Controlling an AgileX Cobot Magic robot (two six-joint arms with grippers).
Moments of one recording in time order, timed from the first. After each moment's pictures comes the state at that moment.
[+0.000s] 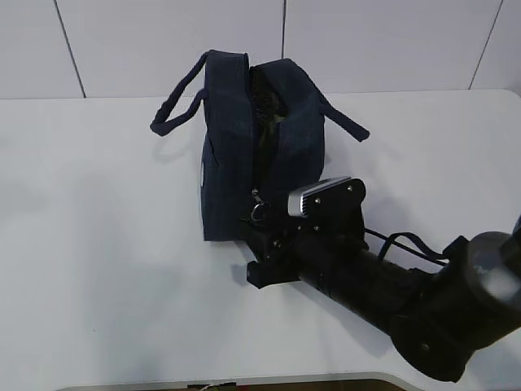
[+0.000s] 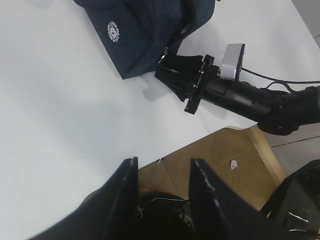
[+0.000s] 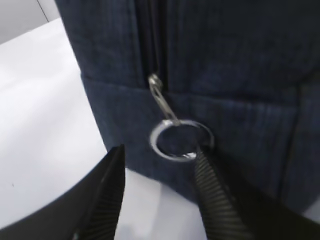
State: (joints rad) left arm -0.27 0.92 -1.22 -0.42 1.26 0.00; right arm 0.61 2.08 -0.68 -0.06 -1.08 0.18
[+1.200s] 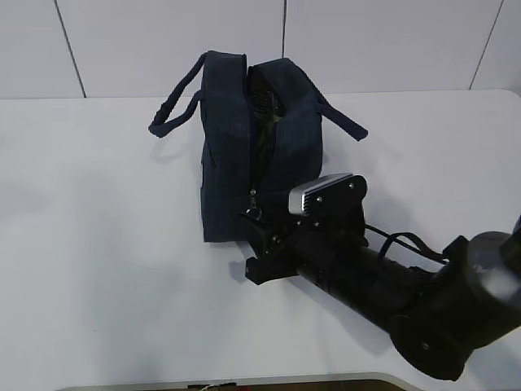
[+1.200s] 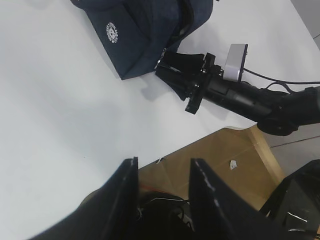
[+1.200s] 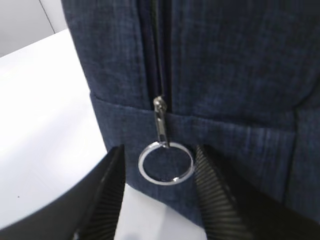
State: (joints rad) left arm -0.27 0.92 -1.22 -0.43 1.26 0.00; right arm 0.61 2.08 -0.68 -0.06 -1.13 0.16
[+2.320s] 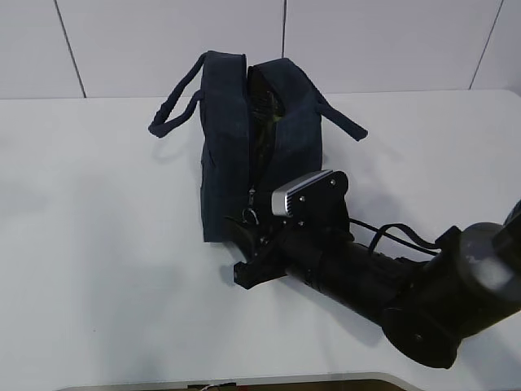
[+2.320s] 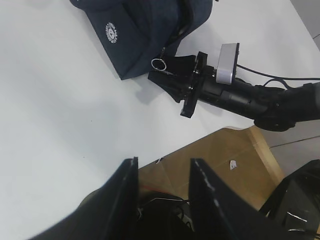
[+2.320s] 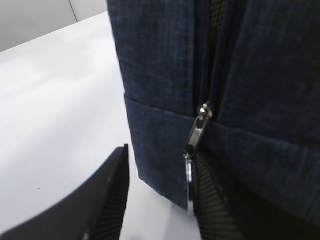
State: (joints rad) left arm -0.27 0.92 -1.22 -0.43 1.26 0.00; right arm 0.61 2.08 -0.72 -0.15 -1.07 0.16
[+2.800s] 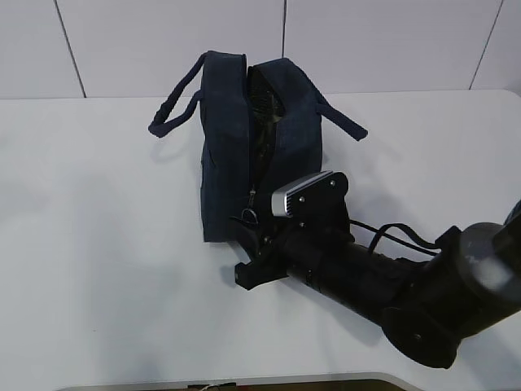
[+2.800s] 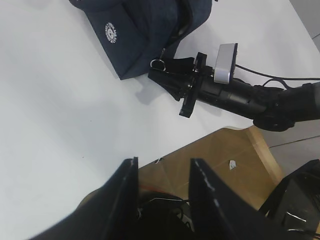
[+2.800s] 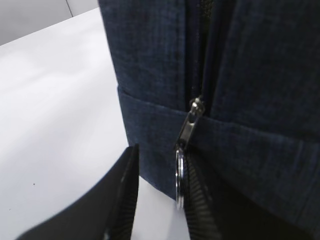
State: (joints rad) left arm -0.27 0.92 -1.22 -0.43 1.26 0.00; right arm 0.61 2.08 -0.72 -0.14 -1.05 0.16
